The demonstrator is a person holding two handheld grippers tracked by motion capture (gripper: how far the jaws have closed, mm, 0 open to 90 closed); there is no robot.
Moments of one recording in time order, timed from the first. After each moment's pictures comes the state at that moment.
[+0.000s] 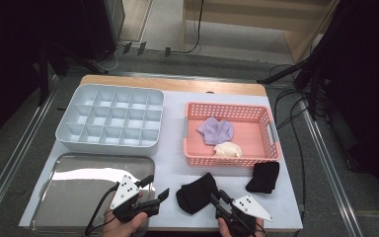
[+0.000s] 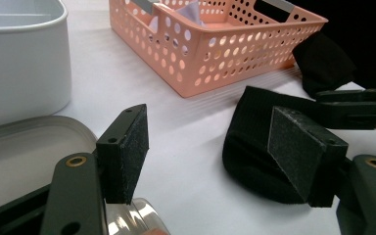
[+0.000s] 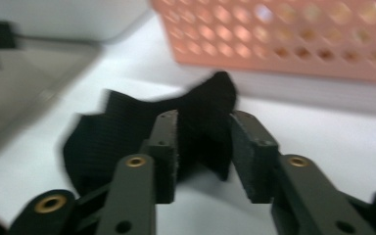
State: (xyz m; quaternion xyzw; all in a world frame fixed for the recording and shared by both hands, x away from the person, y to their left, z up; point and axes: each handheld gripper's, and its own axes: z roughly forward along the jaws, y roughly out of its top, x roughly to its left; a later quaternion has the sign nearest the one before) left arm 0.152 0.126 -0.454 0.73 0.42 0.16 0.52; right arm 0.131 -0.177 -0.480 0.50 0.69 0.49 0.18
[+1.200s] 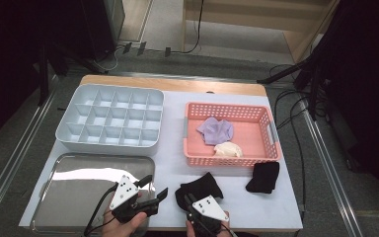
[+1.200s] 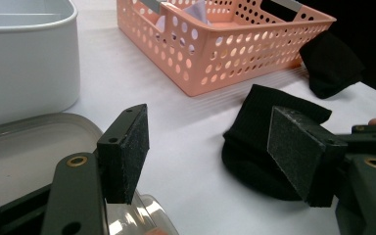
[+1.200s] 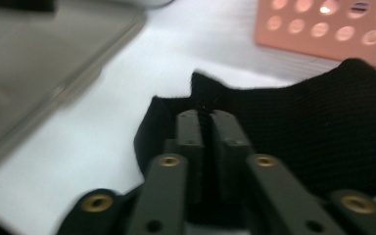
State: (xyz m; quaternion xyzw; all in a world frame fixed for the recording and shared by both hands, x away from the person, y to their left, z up) left arm 0.151 0.127 -0.454 0.72 0.43 0.17 0.51; right arm 0.133 -0.094 -0.492 0.50 0.72 0.44 0.20
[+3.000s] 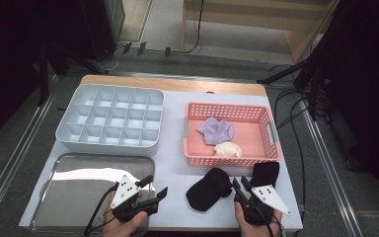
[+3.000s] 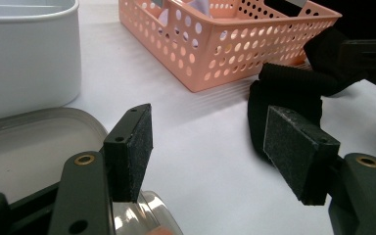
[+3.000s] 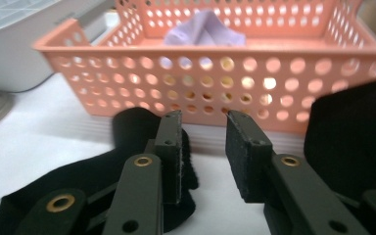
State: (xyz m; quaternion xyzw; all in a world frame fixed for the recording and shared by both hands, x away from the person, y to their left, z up) left arm 0.153 0.127 -0.457 0.73 0.43 0.16 0.51; right arm 0.151 -0.209 -0.460 0.55 0.64 0.45 0.29
